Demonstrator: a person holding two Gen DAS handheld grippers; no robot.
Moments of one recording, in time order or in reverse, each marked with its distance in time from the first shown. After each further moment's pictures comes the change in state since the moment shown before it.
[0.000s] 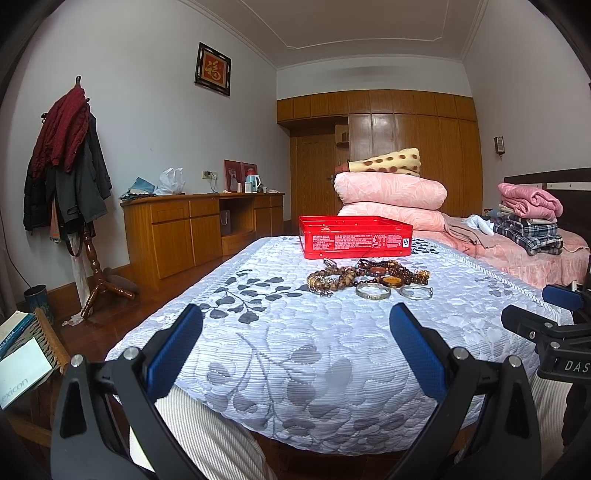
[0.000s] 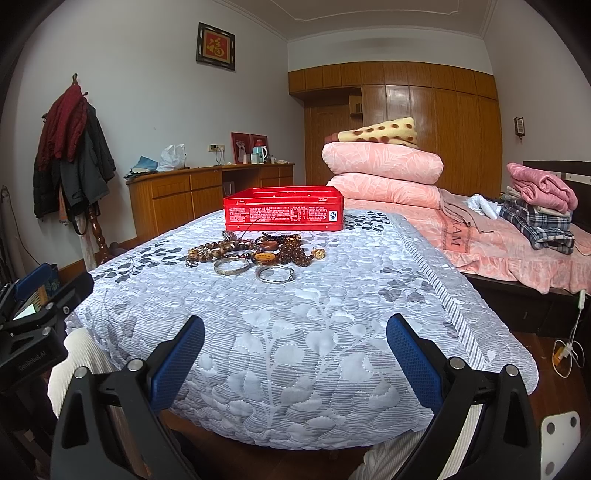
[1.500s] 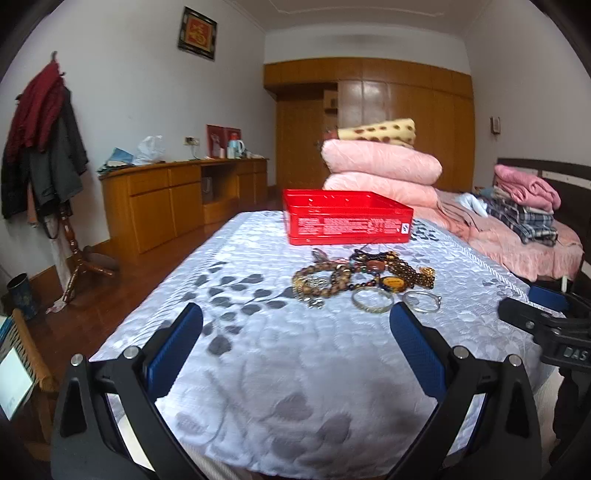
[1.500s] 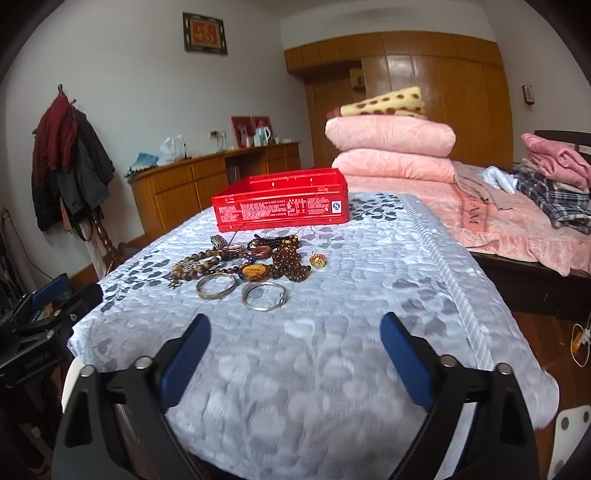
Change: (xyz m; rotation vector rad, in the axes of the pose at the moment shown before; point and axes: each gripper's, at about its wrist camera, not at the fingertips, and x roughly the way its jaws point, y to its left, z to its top) left arm 0.072 -0.004 0.036 -0.001 0.166 -0.080; right arm 0.061 -0.029 0.043 0.071 0.119 0.075
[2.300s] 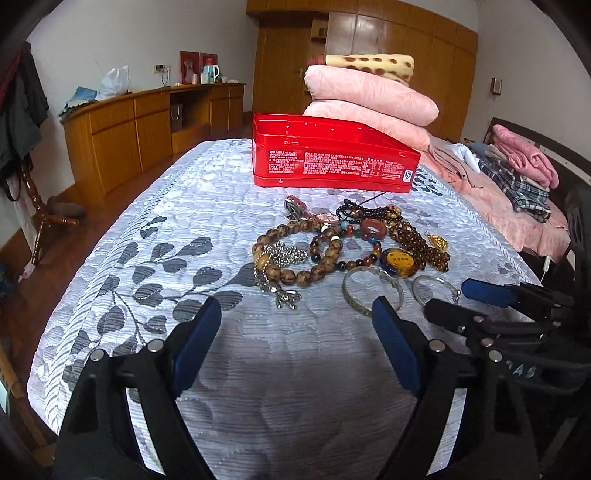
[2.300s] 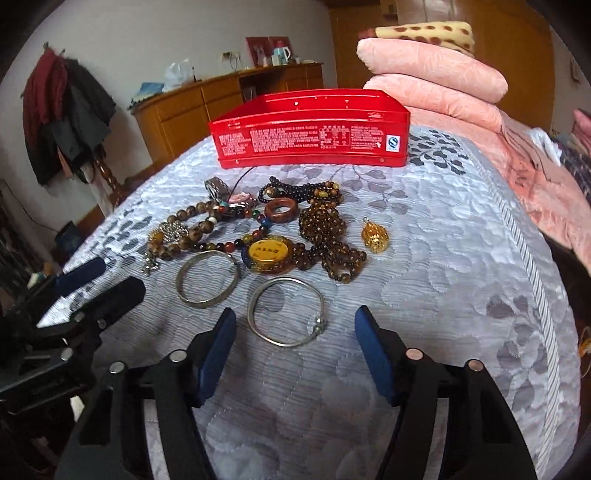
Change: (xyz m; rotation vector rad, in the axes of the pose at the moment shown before) left arm 0.101 -0.002 0.020 -0.042 0.313 -0.112; right arm 0.106 0.019 0.029 -0.069 0.342 0.051
